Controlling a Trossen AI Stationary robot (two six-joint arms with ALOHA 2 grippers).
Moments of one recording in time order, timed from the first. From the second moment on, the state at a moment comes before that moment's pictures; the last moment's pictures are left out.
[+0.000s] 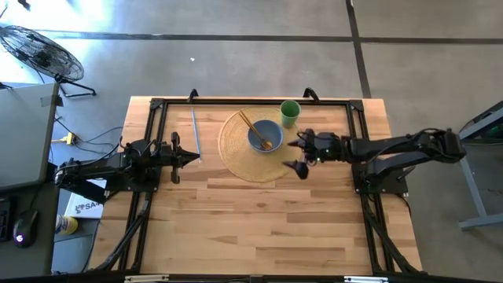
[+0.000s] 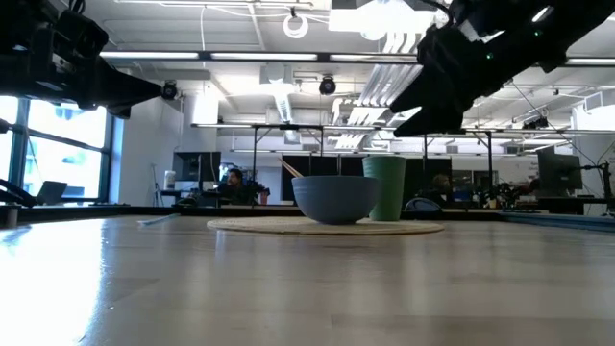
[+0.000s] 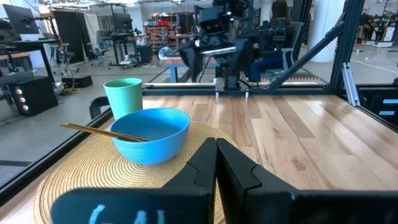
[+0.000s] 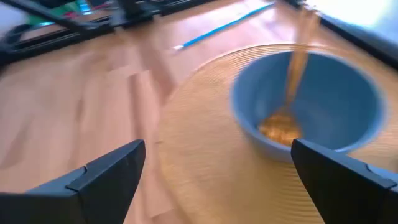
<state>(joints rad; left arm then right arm) 0.14 0.01 0.02 0.00 0.03 0.05 -0.12 1.12 0.51 0.13 0.06 0.25</state>
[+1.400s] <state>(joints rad) 0.14 0.04 0.02 0.02 -0.14 -0.30 -0.06 1.12 0.51 0.14 0.00 0.29</state>
